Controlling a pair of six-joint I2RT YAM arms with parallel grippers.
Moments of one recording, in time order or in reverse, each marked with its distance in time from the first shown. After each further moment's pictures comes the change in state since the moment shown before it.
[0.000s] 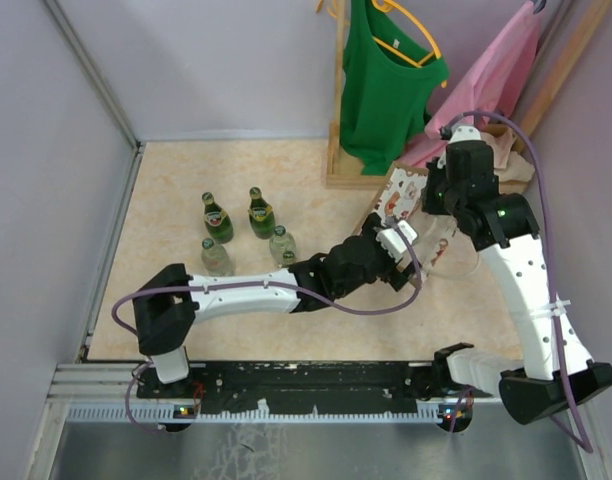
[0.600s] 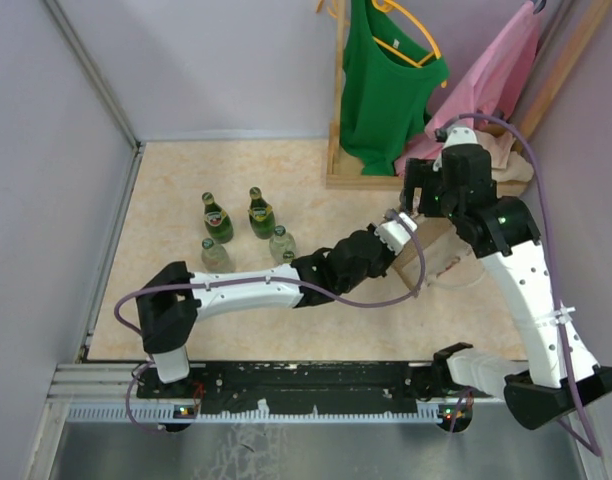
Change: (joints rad) left arm 0.012 0.031 0.044 -0.083 -0.120 -0.003; right arm 0.065 -0.019 0.000 -0.003 0.030 0.019
